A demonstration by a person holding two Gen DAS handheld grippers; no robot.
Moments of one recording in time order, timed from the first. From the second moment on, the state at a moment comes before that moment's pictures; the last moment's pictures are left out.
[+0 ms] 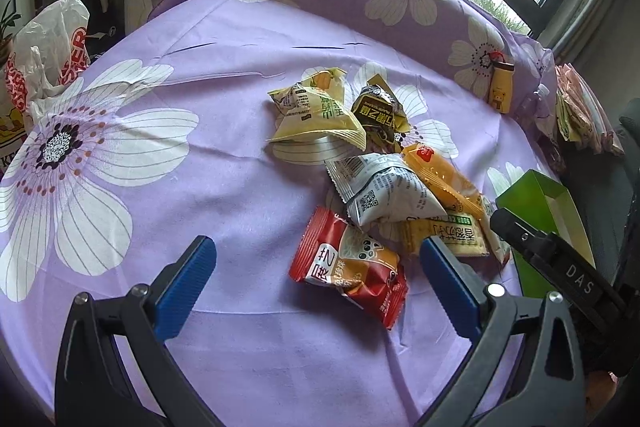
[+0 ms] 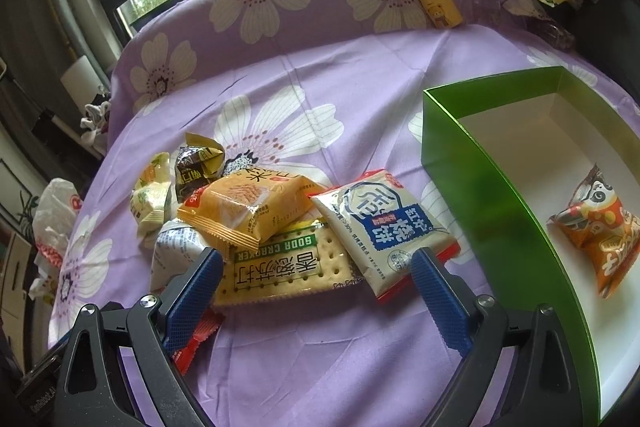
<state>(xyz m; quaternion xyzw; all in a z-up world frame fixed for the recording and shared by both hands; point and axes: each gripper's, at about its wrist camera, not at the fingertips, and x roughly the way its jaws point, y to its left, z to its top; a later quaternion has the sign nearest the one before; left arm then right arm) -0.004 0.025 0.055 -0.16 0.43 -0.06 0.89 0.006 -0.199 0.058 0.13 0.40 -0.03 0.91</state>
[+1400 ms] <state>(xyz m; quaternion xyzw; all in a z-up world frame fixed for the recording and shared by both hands) 0.004 0.011 0.033 -0.15 0.50 -0.14 0.84 0.021 -0.158 0.018 0.31 0.53 0.19 0.77</state>
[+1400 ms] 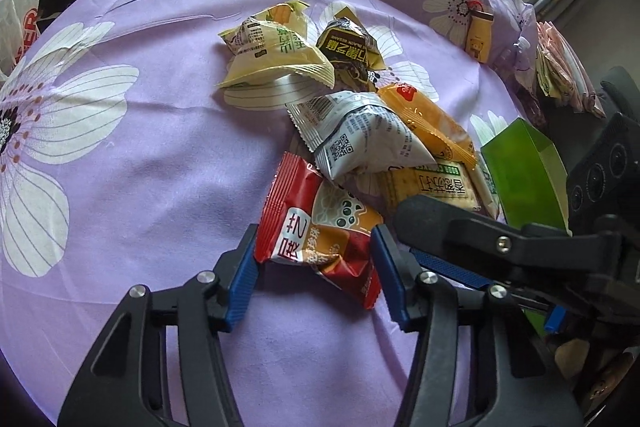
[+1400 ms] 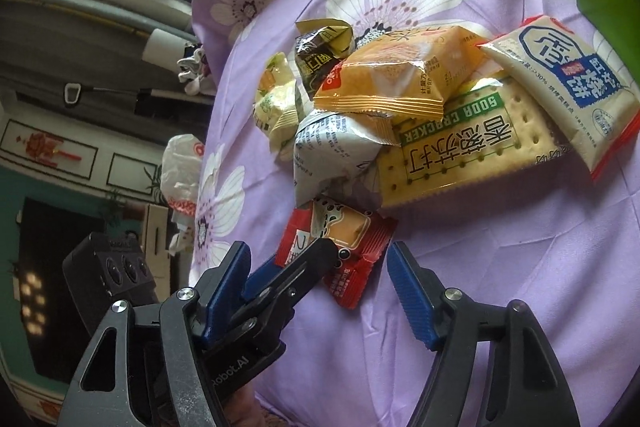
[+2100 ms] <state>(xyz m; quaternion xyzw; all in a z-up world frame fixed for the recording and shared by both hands) -0.005 -0.009 0.046 -0.11 0.50 -0.17 0.84 0.020 -0.138 0.023 0.24 0.54 0.18 0.79</state>
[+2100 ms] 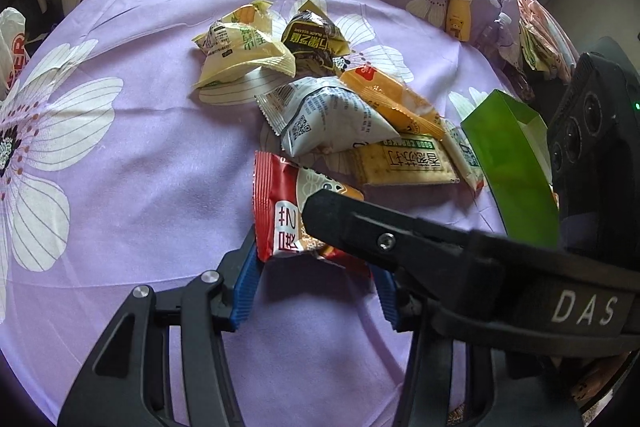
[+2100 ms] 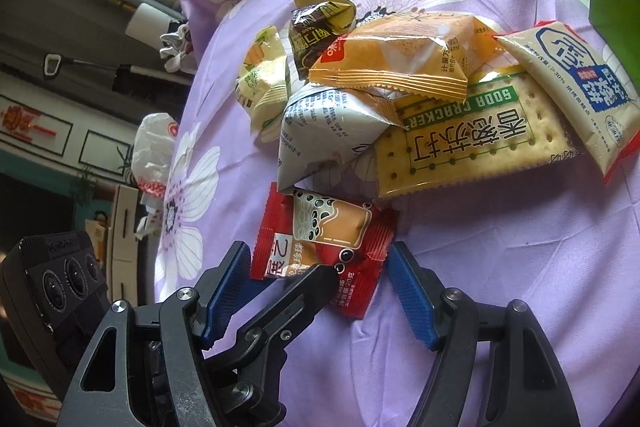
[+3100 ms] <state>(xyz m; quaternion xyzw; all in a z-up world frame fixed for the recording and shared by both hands) -0.028 -0.055 0.108 -0.08 0.41 -0.20 0.89 -0.019 -0.167 0.104 0.18 0.41 0.16 0.88</state>
